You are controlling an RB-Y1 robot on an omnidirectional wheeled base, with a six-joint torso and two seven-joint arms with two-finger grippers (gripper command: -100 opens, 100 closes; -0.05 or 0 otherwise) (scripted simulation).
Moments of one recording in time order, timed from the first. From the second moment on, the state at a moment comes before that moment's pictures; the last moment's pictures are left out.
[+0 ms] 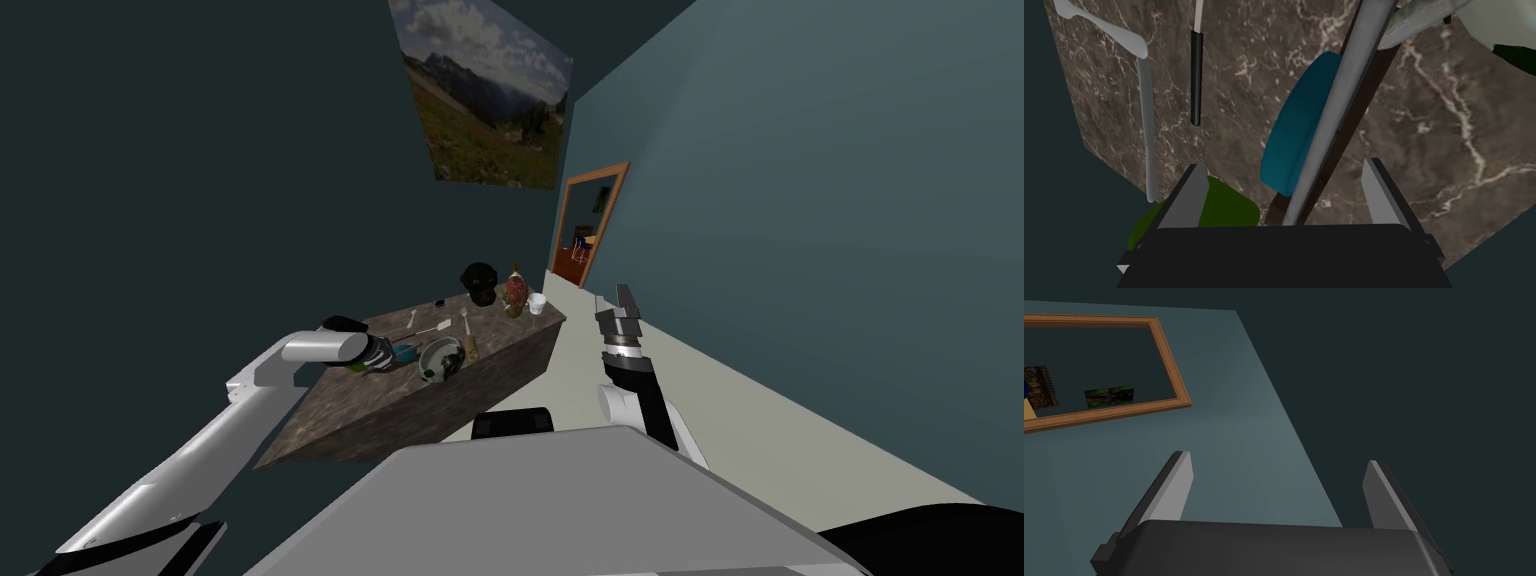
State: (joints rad) left arm 0.00 0.87 0.17 -1.73 0.67 1.38 0.74; right arm 0.51 0.02 -0.06 -2.30 0.11 -0.40 -0.09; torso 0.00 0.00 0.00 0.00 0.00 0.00
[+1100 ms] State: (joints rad) left arm 0.00 0.87 0.17 -1.73 0.67 1.36 0.74; right arm 0.51 0.02 -0.06 -2.30 0.11 -0.40 -0.09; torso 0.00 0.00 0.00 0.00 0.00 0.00
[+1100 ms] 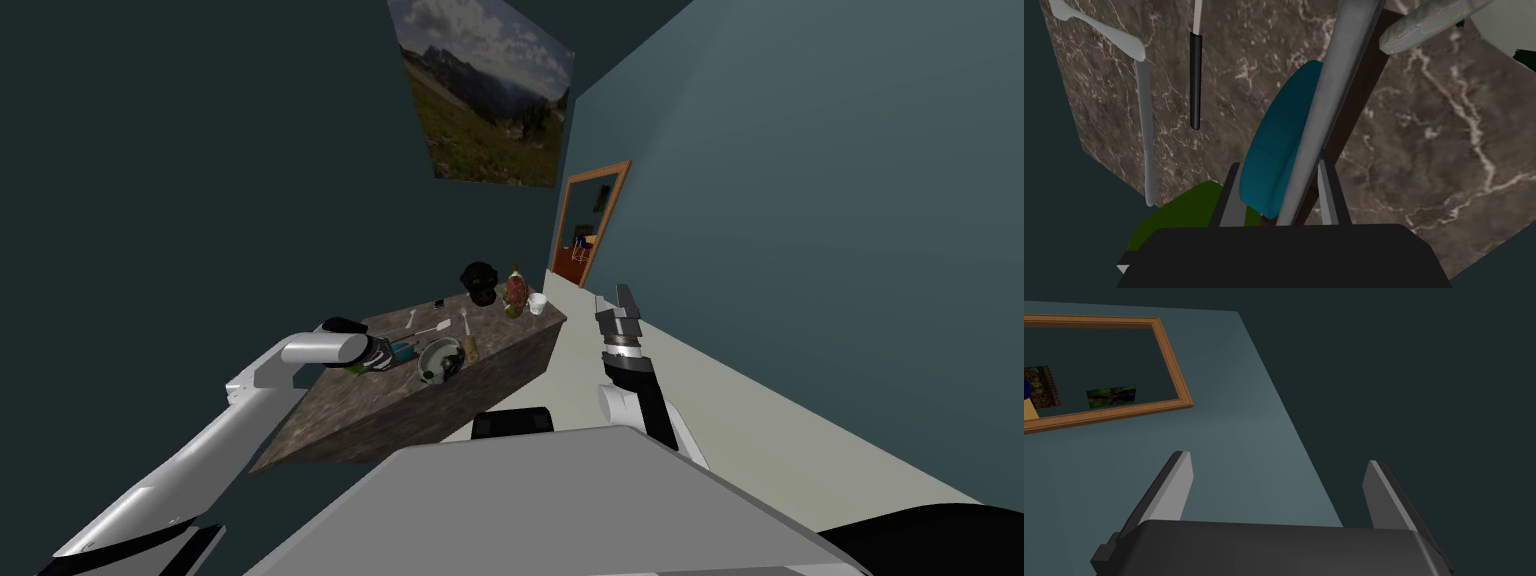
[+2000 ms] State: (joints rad) left arm -0.11 0.91 0.14 -1.72 0.54 1.23 0.78; right arm 0.51 0.02 -0.06 -2.30 0.11 -0.40 -0.09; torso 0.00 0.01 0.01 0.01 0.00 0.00
